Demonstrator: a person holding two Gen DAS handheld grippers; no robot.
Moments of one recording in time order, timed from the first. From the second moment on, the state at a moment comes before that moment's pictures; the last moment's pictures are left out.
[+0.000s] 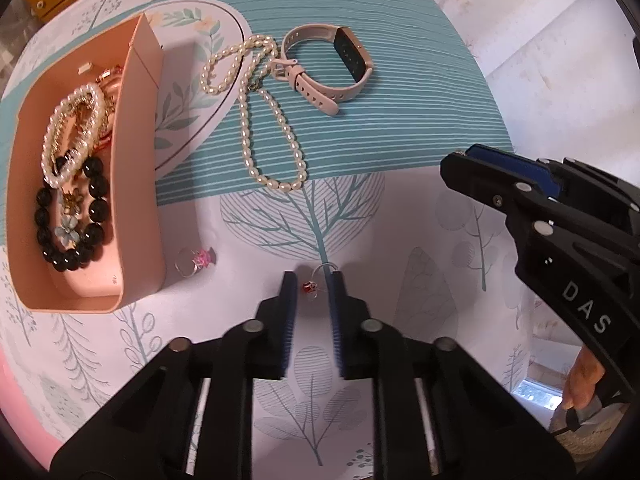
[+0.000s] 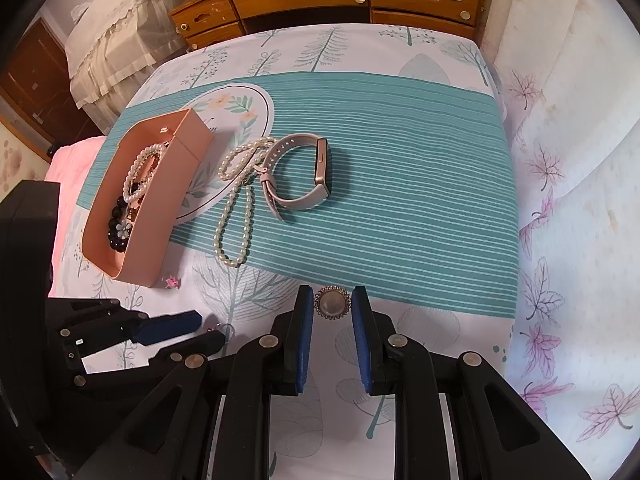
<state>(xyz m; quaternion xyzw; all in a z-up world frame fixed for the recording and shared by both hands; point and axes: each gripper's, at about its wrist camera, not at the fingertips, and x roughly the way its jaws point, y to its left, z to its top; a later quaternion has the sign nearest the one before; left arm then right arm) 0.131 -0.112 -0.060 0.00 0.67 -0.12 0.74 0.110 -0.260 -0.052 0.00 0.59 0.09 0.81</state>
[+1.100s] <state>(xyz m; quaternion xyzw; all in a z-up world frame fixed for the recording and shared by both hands) 0.128 -0.014 0.031 -0.06 0.57 -0.07 0.82 0.112 -0.197 -0.001 0.00 0.56 0.15 0.81</state>
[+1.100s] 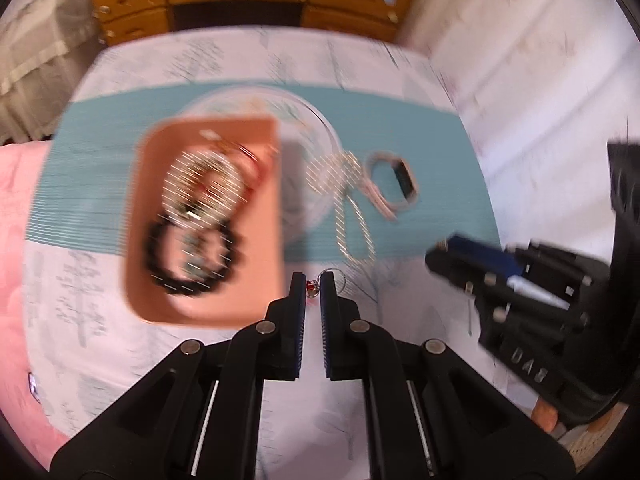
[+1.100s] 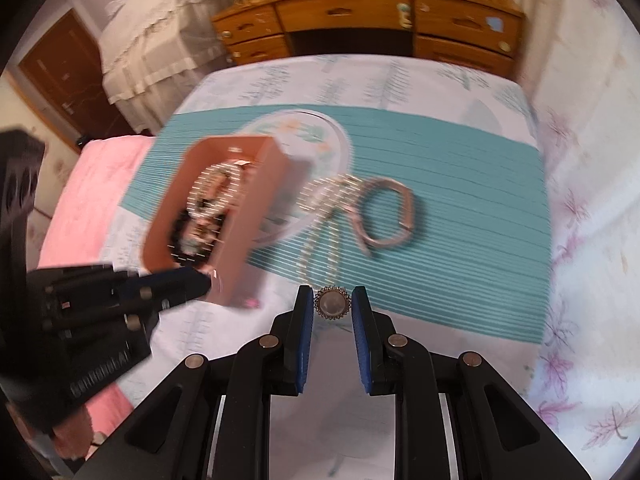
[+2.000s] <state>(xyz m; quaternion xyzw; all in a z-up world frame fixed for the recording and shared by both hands) 0.149 0.103 -0.031 -0.11 0.59 -0.03 0.80 0.145 -0.027 -0.049 -0.09 0.61 0.21 0.76</state>
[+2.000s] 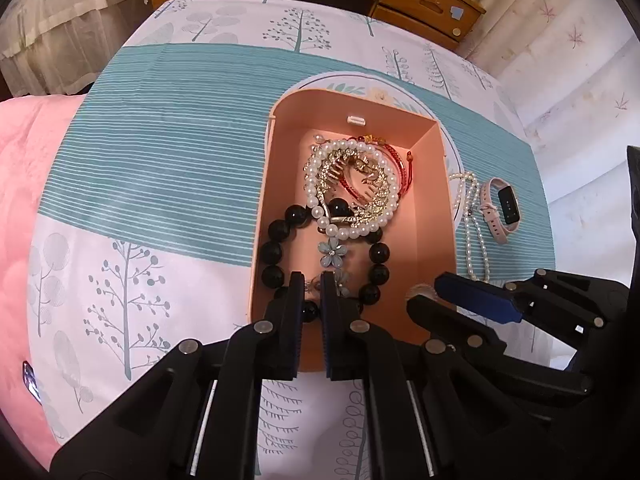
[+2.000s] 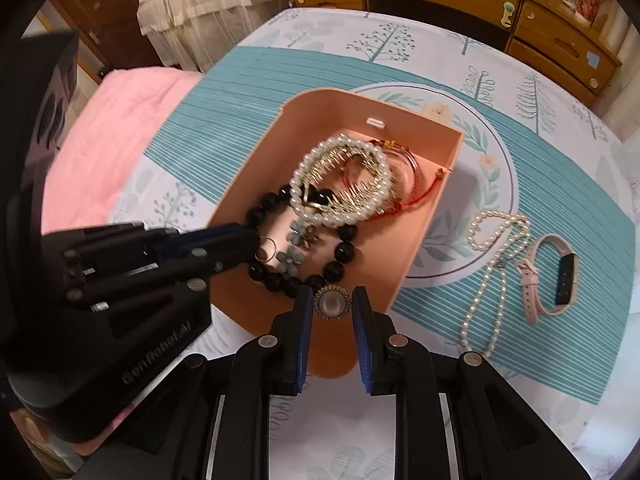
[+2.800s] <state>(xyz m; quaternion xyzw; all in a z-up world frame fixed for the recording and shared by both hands) 0.115 0.079 0.004 -0.08 0.57 -0.06 0.81 0.113 -0.102 -0.013 -0.05 0.58 0.19 0.79</state>
